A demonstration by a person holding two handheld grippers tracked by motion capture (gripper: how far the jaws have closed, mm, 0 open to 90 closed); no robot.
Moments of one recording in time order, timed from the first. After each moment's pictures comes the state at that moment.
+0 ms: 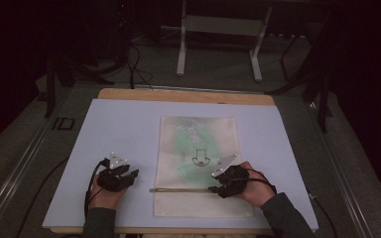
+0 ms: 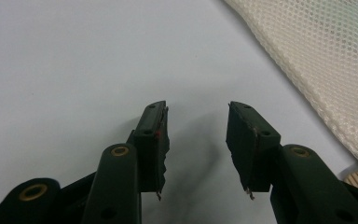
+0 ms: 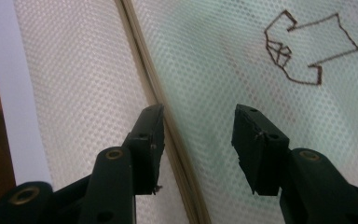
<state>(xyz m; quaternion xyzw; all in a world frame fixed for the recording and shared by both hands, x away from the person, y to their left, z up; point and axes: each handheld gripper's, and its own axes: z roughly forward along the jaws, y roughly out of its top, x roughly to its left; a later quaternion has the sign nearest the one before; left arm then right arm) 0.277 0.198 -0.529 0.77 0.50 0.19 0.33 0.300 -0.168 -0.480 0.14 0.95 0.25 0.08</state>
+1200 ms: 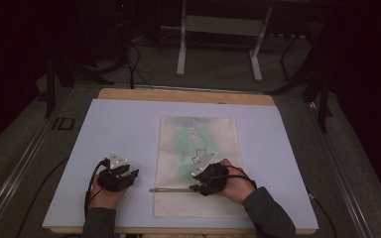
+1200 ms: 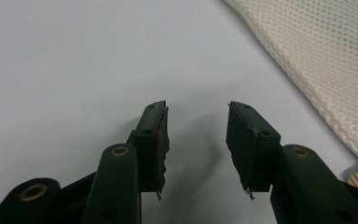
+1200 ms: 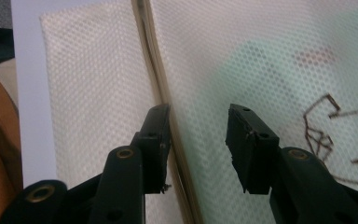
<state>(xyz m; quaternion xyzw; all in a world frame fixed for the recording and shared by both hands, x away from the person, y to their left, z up) 0.278 0.197 -0.529 0.78 0.50 0.19 0.33 0.304 -0.115 -0.480 0.09 0.96 0.27 0.05</state>
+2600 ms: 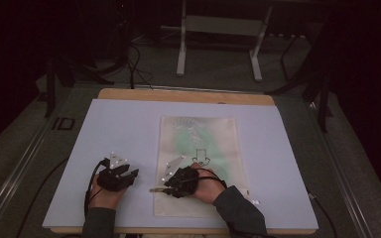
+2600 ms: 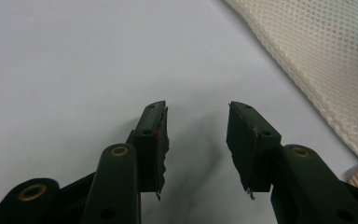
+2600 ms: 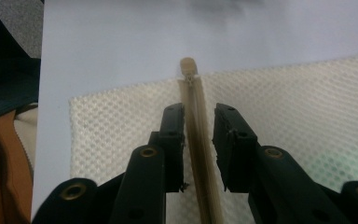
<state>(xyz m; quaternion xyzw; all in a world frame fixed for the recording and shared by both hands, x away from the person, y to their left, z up) 0.278 0.198 -0.529 0.78 0.50 0.19 0.33 0.299 -0.040 -0.499 0.04 0.95 0.29 0.02</state>
